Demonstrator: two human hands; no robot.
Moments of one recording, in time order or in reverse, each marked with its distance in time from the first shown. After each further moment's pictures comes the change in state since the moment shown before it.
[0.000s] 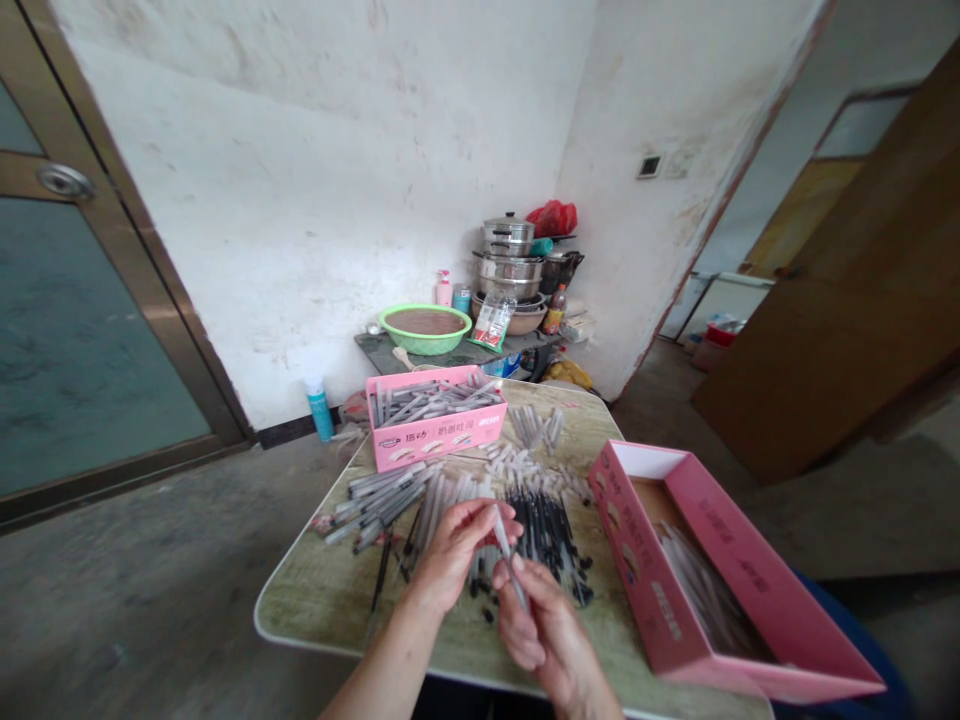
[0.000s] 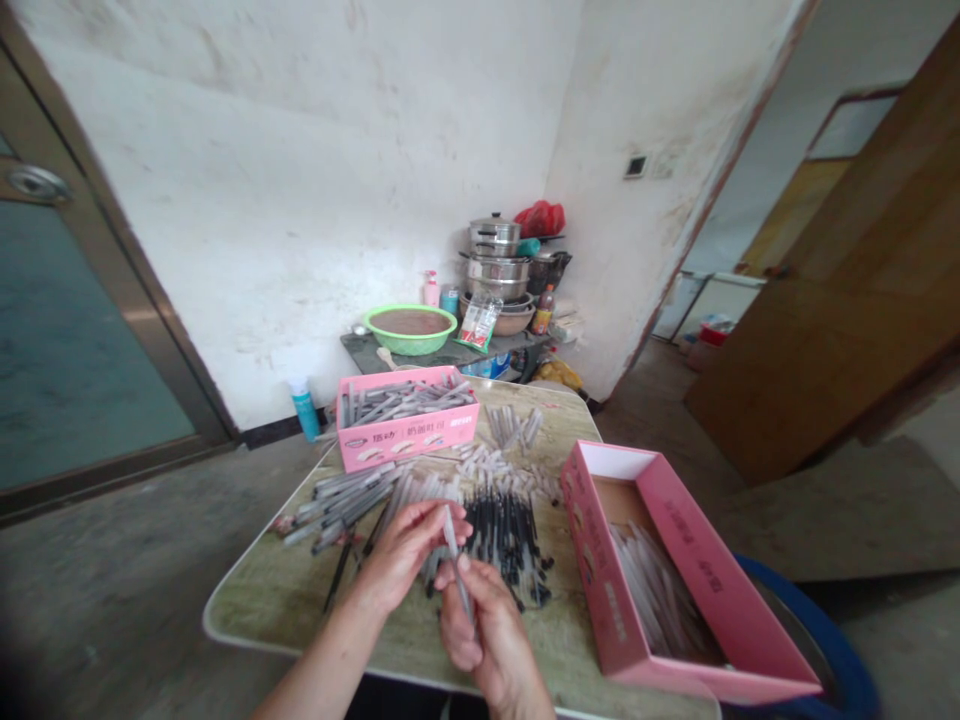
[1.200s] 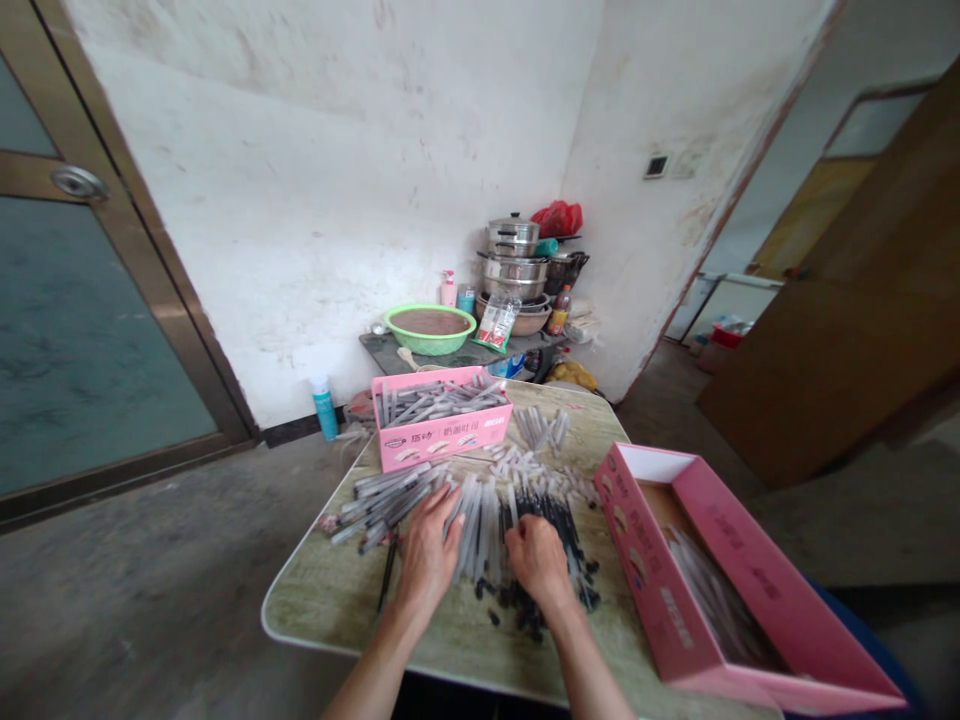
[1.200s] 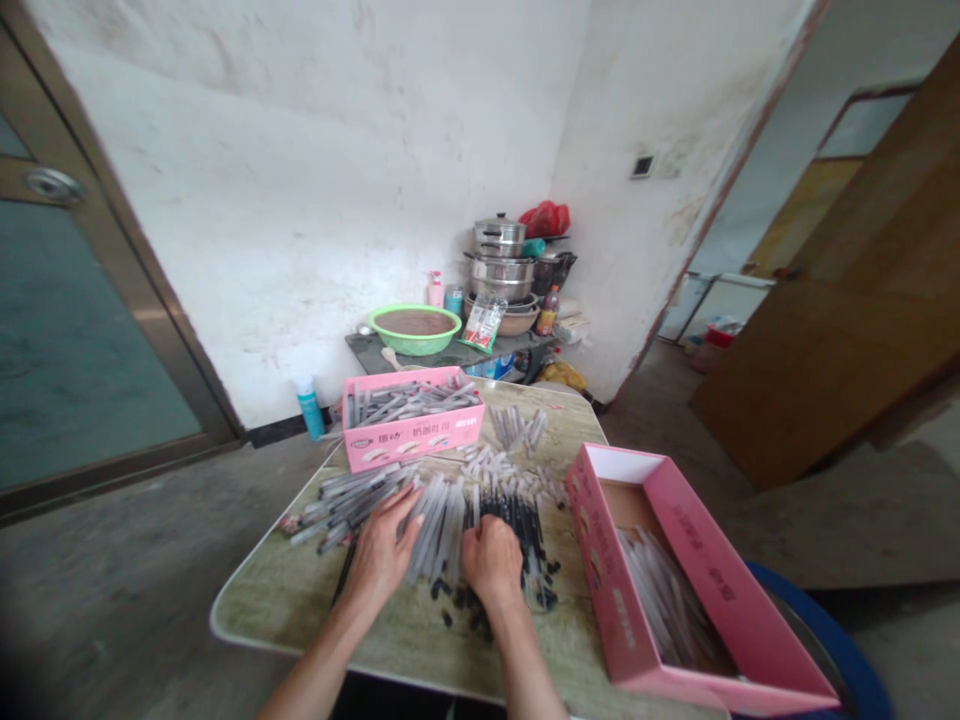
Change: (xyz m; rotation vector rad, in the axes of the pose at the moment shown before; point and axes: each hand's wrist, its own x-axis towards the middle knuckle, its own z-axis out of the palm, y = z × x) left_hand 0.005 -0.019 -0.067 1.306 0.371 0.578; right_hand 0.061 -0.025 -0.013 -1.789 0.593 -0.036
